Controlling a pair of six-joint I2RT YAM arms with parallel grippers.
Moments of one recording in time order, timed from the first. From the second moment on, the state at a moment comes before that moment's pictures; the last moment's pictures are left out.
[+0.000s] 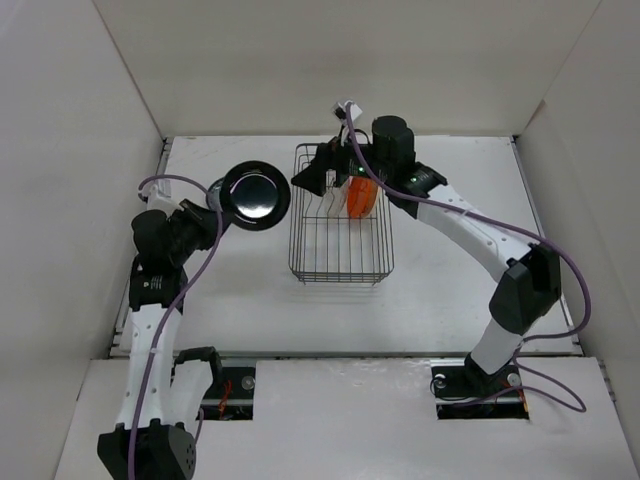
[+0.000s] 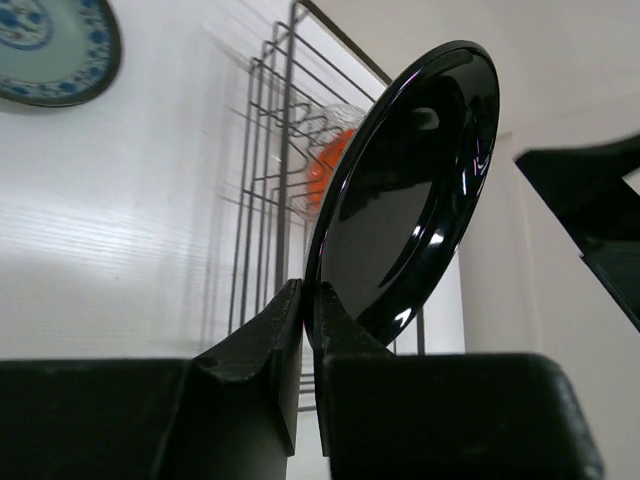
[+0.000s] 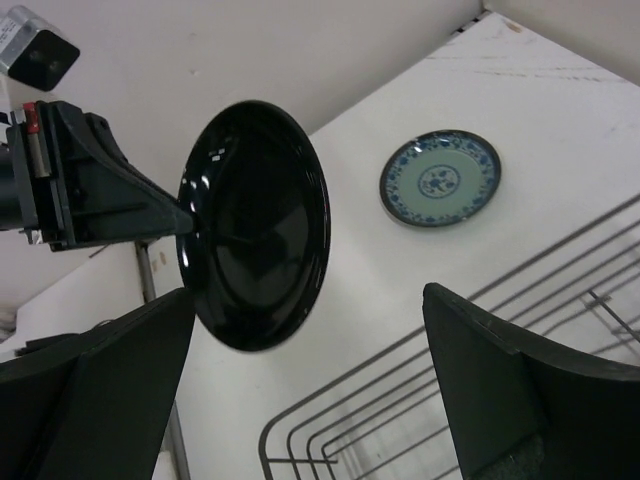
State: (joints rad) left arm 0.11 0.78 0.74 -0.26 0.41 -0.80; right arm 0.62 1.70 1.58 -0.01 -0.54 0.28
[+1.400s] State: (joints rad) left arm 0.10 1.17 0.93 -0.46 -0.01 -0.77; right arm 0.77 2.12 2.19 -0.90 0.90 0.66
